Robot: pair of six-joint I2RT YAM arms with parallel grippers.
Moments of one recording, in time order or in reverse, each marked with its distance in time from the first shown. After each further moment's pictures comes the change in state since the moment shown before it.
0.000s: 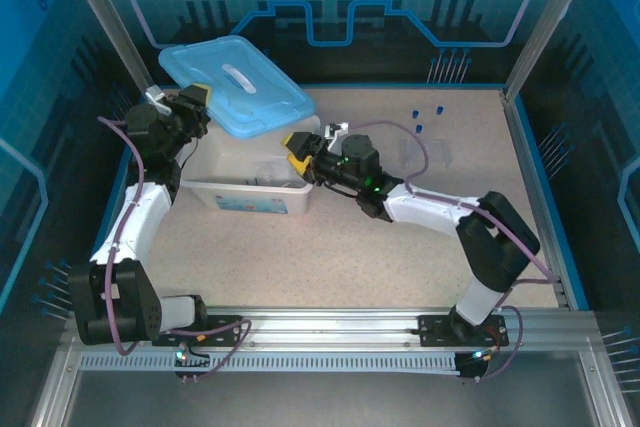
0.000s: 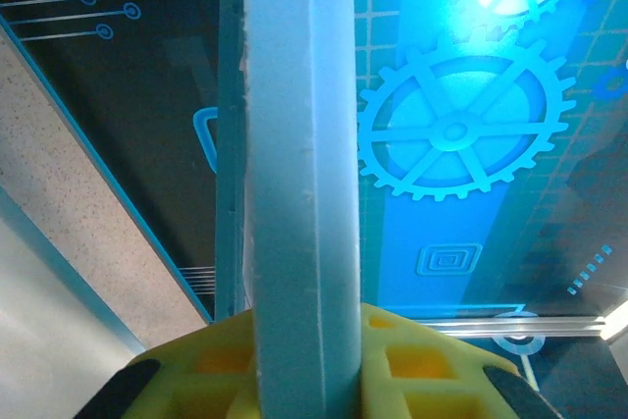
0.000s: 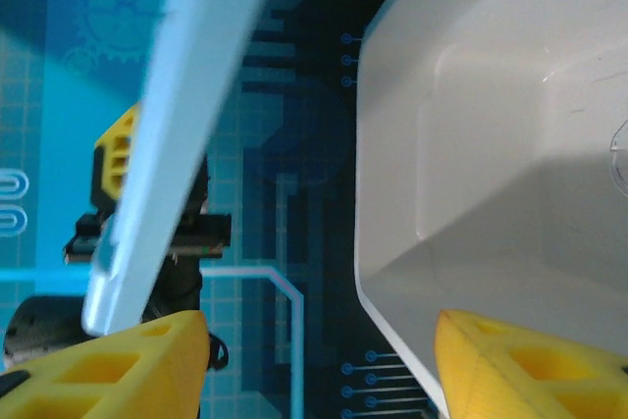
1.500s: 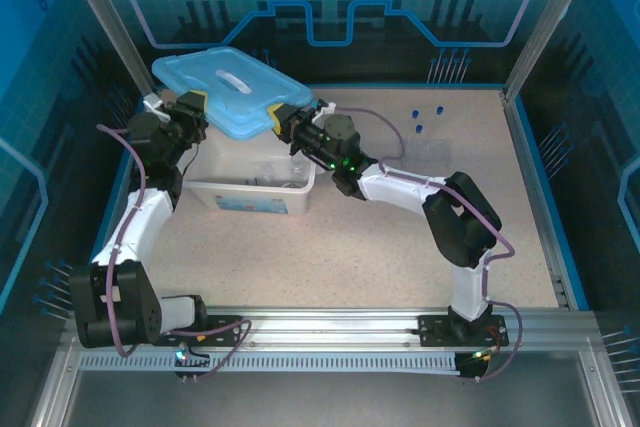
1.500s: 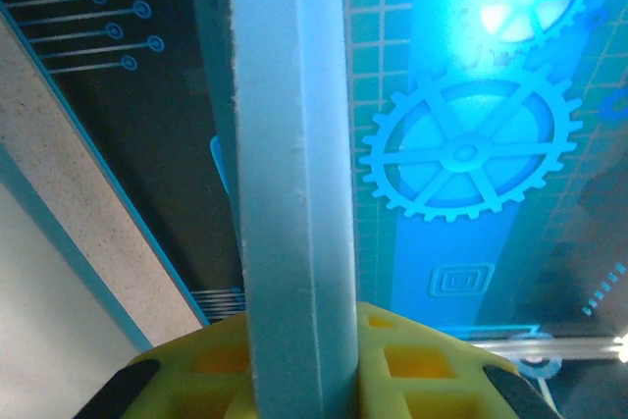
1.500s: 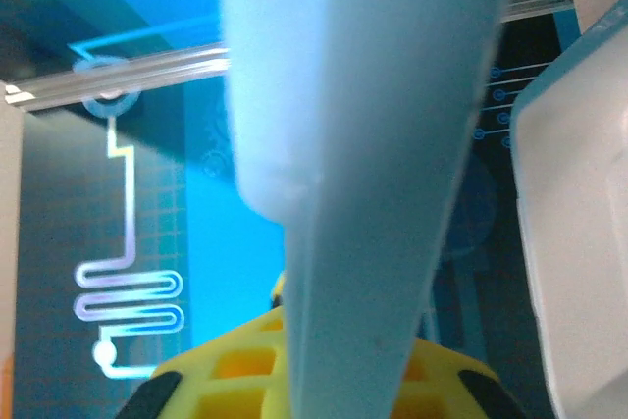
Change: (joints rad) left arm 0.000 -0.016 -0.075 0.057 -0.059 0.018; right arm -0.001 0.225 0.304 0.138 0.111 0.272
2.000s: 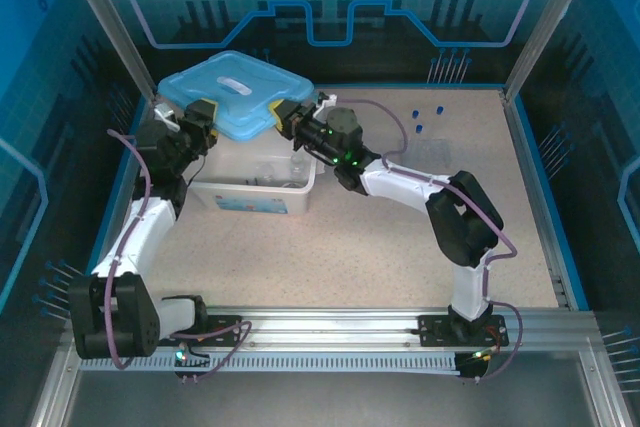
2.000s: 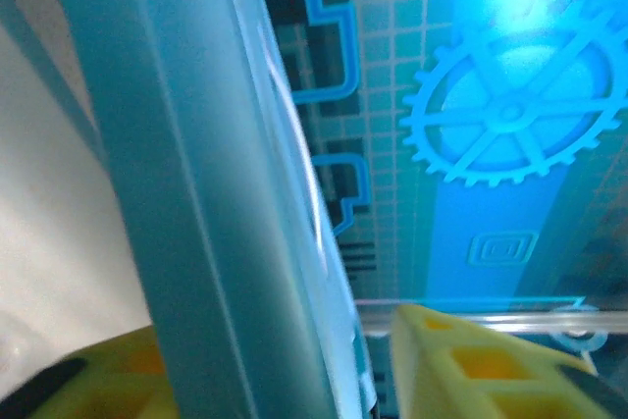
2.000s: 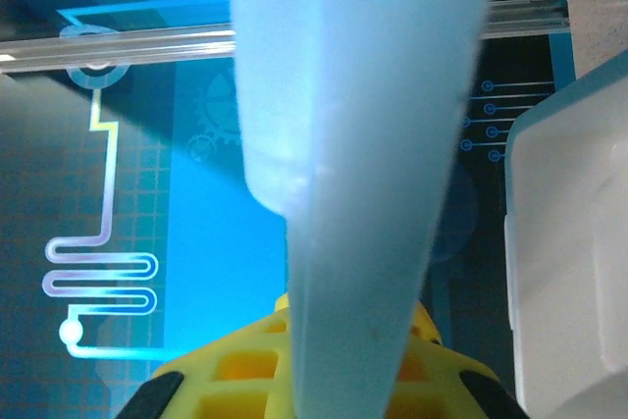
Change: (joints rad) left arm -0.041 -0.061 -0.053 -0.092 0.025 0.080; right arm -0.029 -0.005 0.029 -0.051 -0.052 -0.113
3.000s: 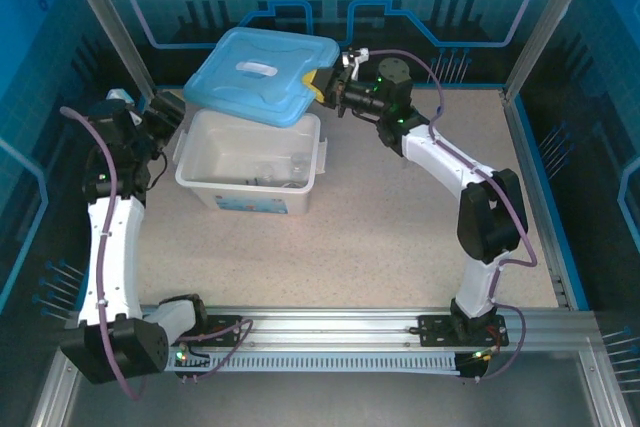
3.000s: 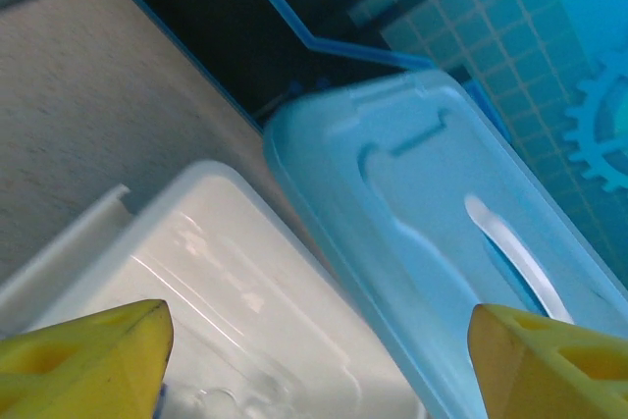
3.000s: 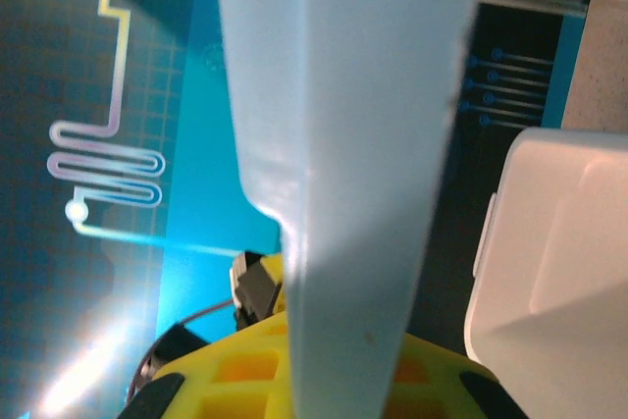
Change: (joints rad) left arm 0.153 -0.105 0.383 -0.795 -0.202 0.579; right arm -0.272 -0.069 0.175 -0.270 -0.558 -0.193
